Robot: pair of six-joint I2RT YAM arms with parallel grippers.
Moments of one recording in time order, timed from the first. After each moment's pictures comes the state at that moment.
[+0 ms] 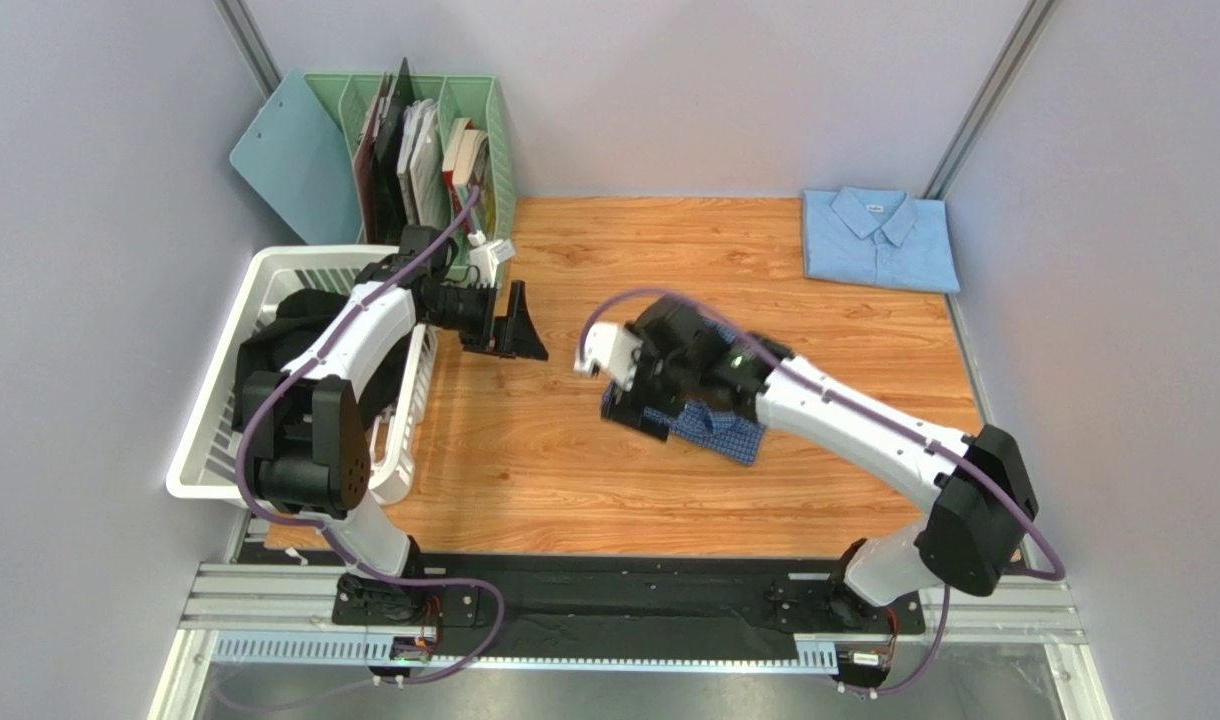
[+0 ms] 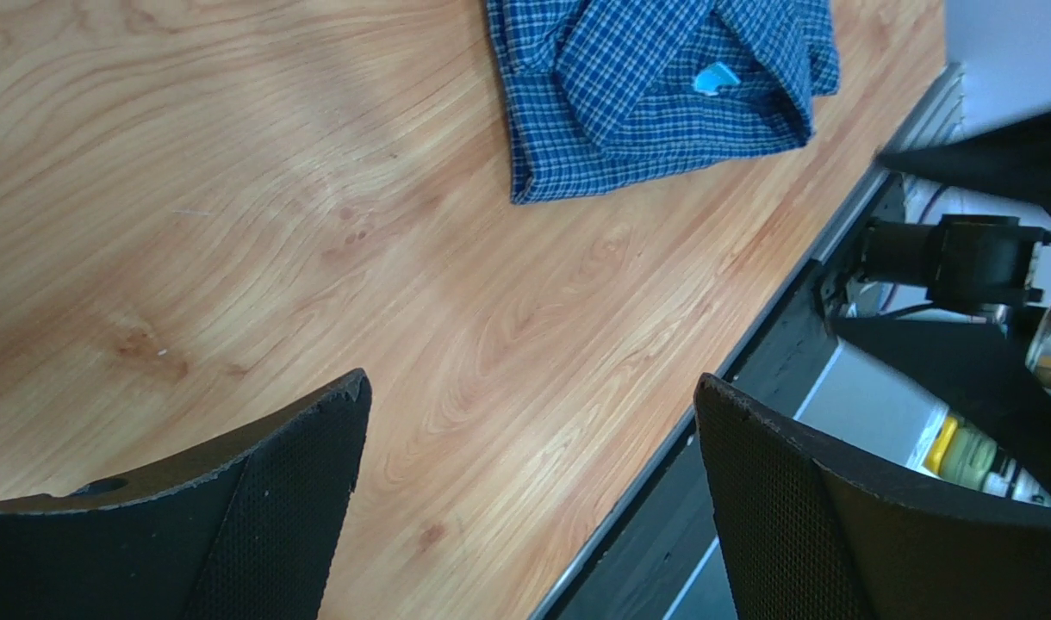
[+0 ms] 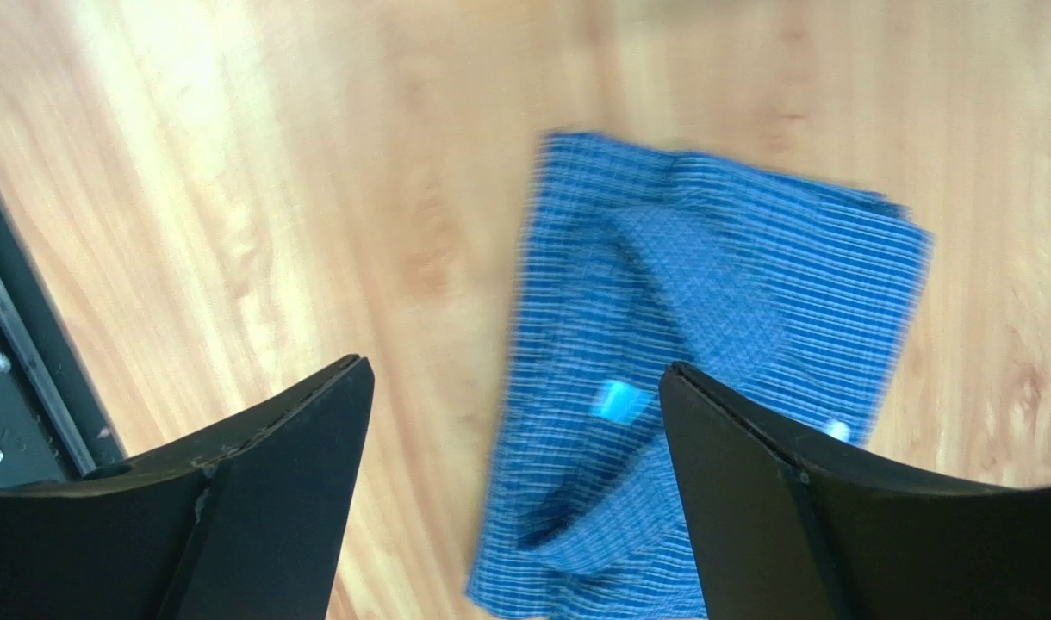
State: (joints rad) left arm -0.11 1.66 1.27 -0.75 0.81 0.07; right arm 0.91 1.46 1.17 -0.61 -0.05 -0.50
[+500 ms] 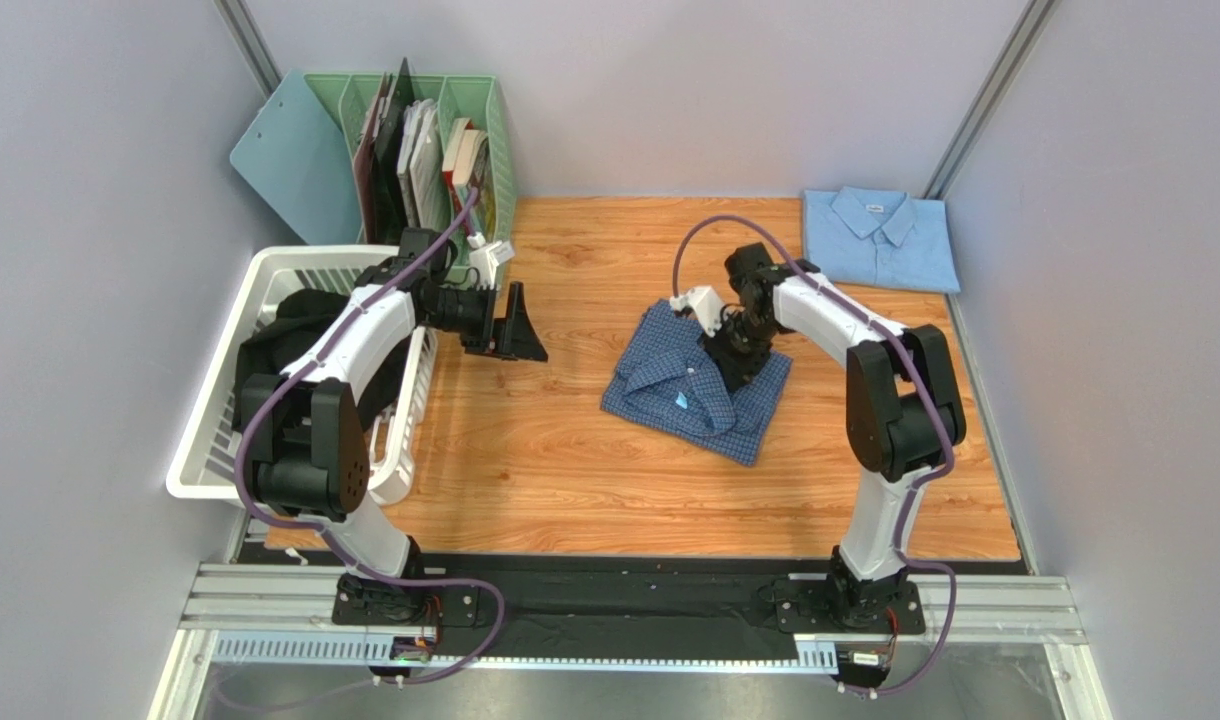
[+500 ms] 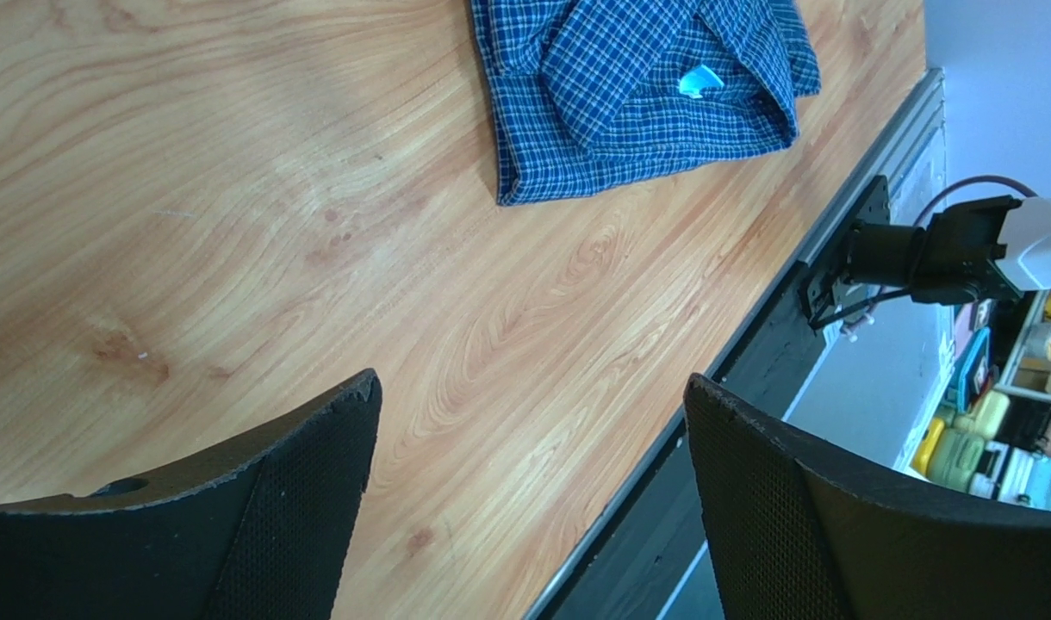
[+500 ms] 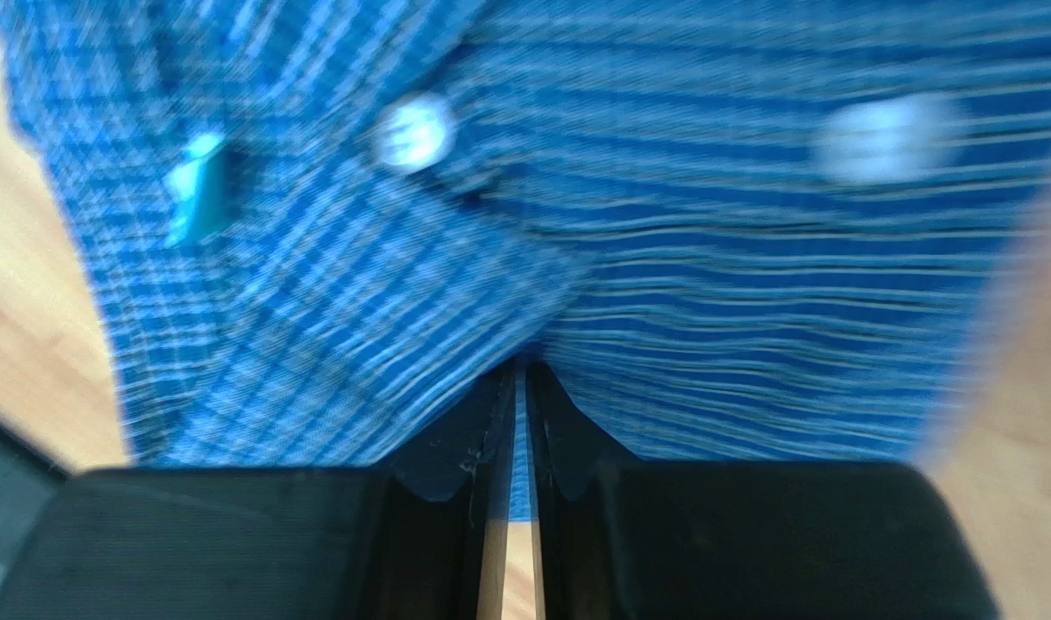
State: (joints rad) left arm -0.11 1.64 1.25 -0.72 0.84 0.05; right arm 0.31 1.89 1.42 -0.89 -0.28 -0.62
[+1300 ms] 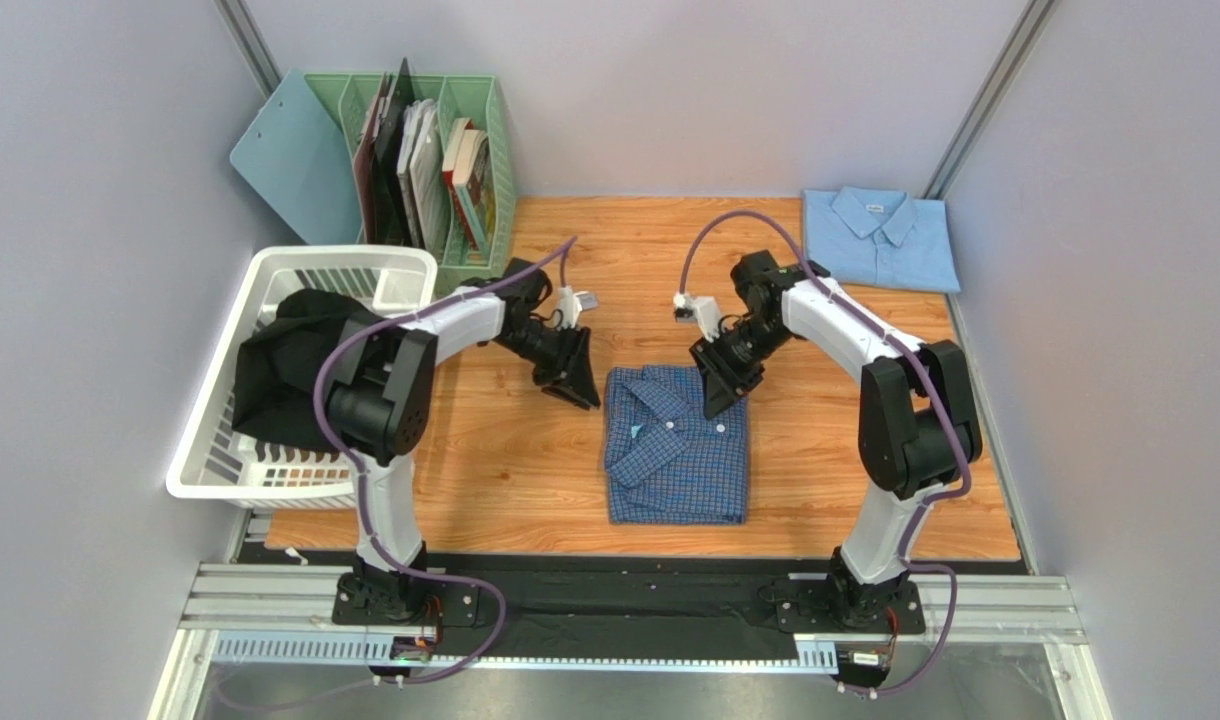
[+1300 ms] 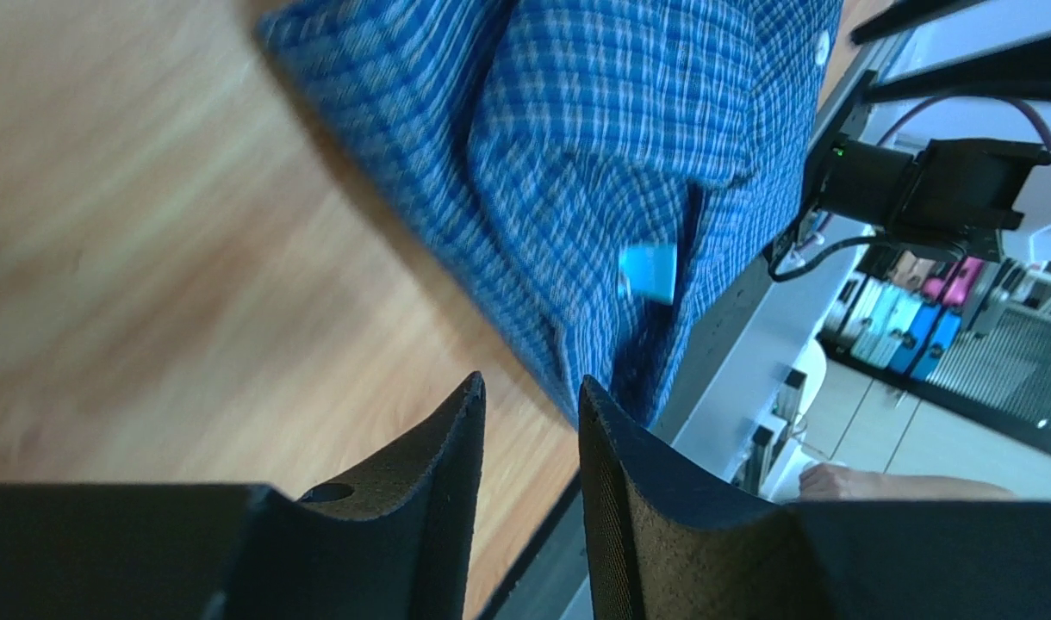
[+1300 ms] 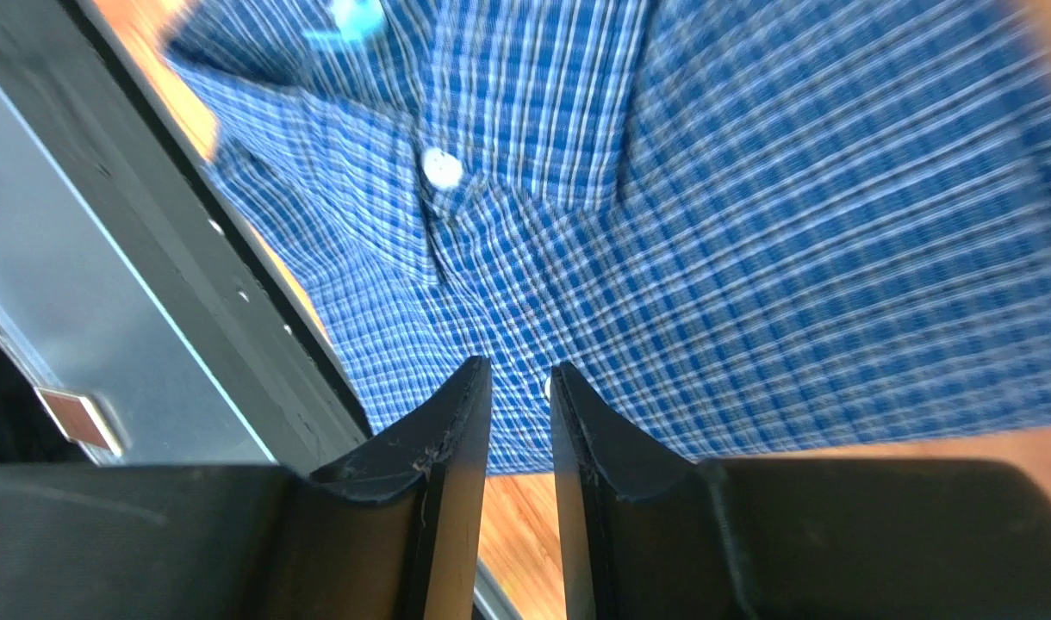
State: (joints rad) left arm -0.37 1.95 1.30 -0.68 0.86 -0.10; right arm 0.33 1.81 1.37 -1.06 -0.62 -0.48
